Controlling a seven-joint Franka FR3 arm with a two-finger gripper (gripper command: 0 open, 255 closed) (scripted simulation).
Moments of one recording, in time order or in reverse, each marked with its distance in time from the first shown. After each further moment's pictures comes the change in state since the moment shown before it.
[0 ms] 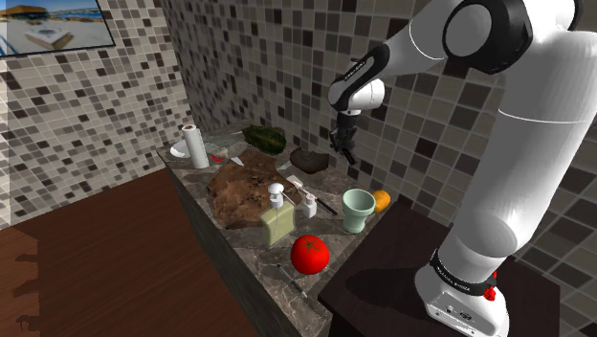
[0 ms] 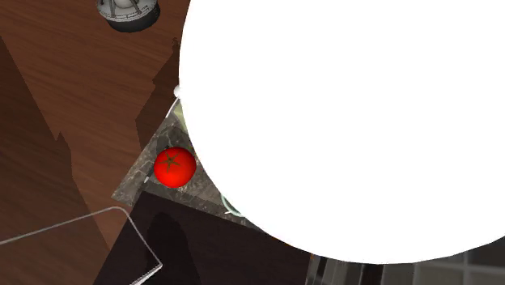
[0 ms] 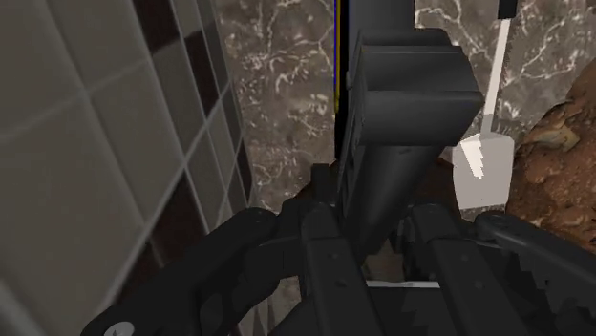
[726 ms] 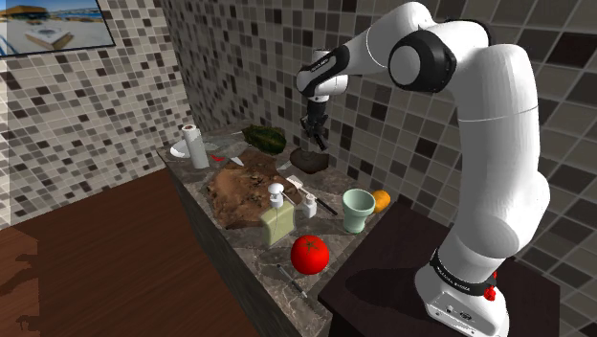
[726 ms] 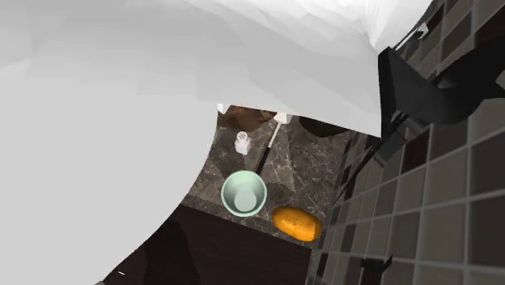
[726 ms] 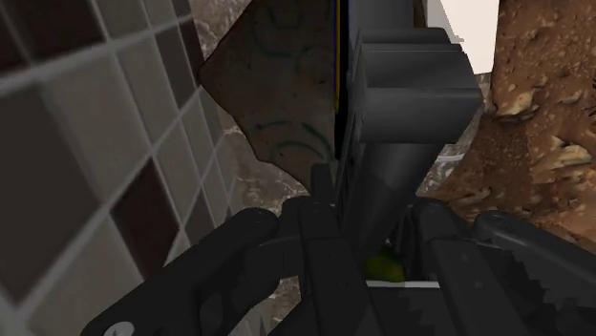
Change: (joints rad) arm 0.025 0.316 0.047 0.522 0.030 -0.200 0.107
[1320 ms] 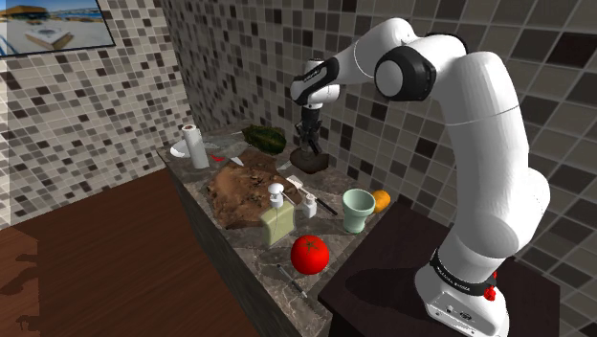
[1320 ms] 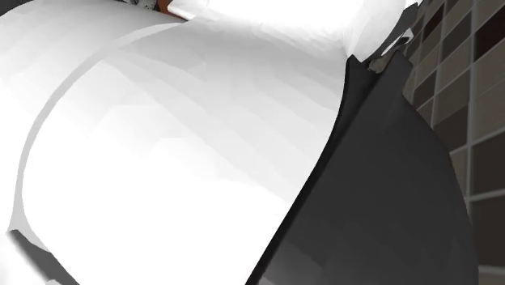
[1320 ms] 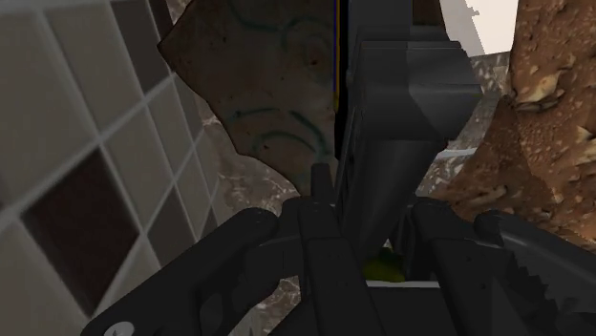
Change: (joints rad) arm -0.003 0.117 0.017 0.094 0.018 0.022 0.011
